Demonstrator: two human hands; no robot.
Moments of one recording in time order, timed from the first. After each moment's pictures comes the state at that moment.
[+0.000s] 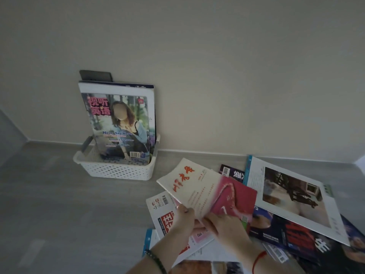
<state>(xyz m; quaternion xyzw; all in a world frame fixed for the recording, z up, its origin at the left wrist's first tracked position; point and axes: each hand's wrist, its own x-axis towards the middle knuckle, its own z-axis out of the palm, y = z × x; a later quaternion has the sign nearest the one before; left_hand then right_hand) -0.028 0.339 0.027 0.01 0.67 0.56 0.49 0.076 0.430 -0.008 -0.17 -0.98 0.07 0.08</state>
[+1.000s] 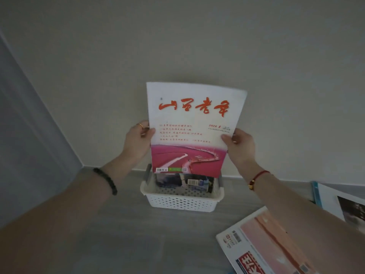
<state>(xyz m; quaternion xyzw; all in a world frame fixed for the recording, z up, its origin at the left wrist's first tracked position) -0.368 0.246 0.177 0.30 0.75 0.58 0.09 -0.202 0.422 0.153 -0.34 -0.71 0.48 0.39</state>
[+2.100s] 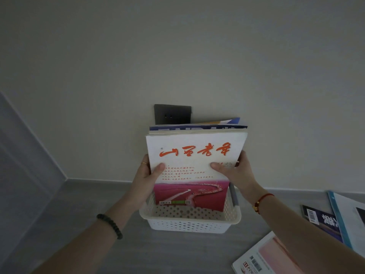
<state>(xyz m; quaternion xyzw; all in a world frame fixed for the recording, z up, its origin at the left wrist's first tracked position) -0.399 0.251 0.076 0.28 0.63 0.66 0.29 -0.242 0.439 0.083 -0.35 -0.66 0.59 0.30</state>
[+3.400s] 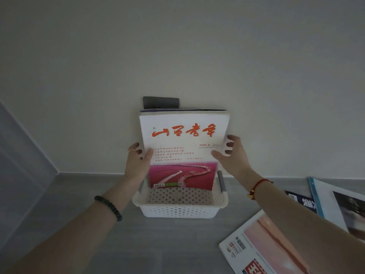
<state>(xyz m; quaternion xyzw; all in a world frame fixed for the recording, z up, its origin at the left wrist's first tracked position) -0.389 0.269 0.098 0.16 0.77 0.59 0.17 -0.225 0.436 0.108 -0.41 -0.75 0.43 0.28</state>
